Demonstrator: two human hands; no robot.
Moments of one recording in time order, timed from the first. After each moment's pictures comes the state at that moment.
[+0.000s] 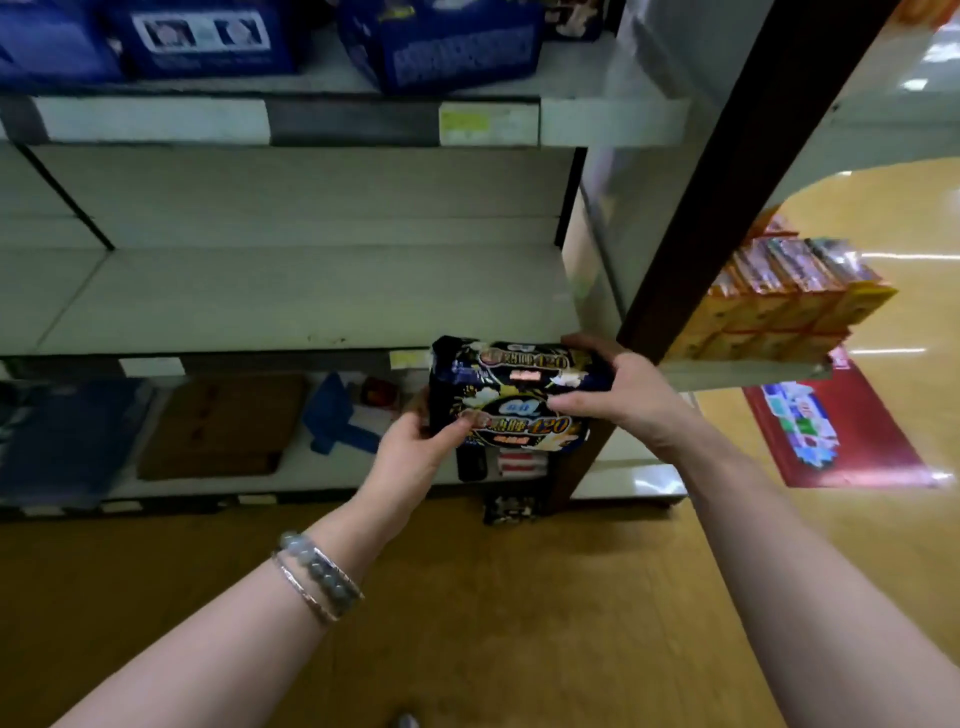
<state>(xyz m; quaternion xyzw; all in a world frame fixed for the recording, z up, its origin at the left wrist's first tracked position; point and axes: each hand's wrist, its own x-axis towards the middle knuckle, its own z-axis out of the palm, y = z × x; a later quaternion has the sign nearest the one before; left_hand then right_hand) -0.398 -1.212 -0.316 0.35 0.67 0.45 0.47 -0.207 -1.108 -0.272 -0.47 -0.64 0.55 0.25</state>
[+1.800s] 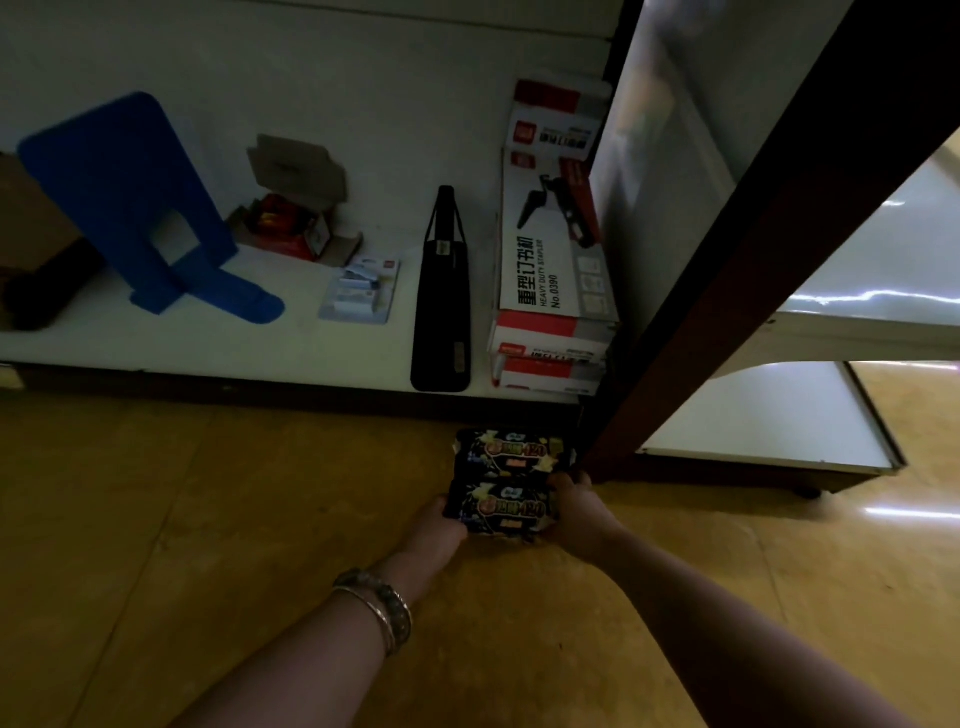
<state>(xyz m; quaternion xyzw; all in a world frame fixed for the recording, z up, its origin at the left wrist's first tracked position) -0.328 -1.122 -0.996 0.24 0.76 0.23 0.56 -0.166 -1.038 -1.008 -0.51 -0.76 0.41 -0.06</state>
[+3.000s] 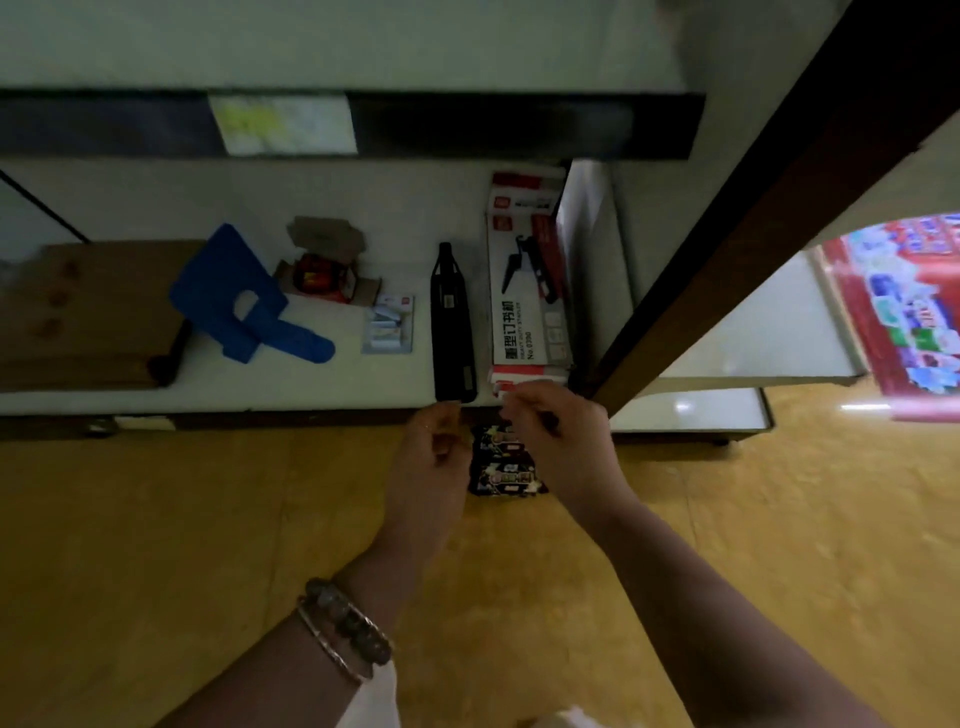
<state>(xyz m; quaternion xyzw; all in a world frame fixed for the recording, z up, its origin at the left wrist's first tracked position) -0.340 -1.148 -0.654 0.30 0.74 0.44 0.41 -0.226 -1.084 -0.655 -0.48 -0.71 0.43 0.28</state>
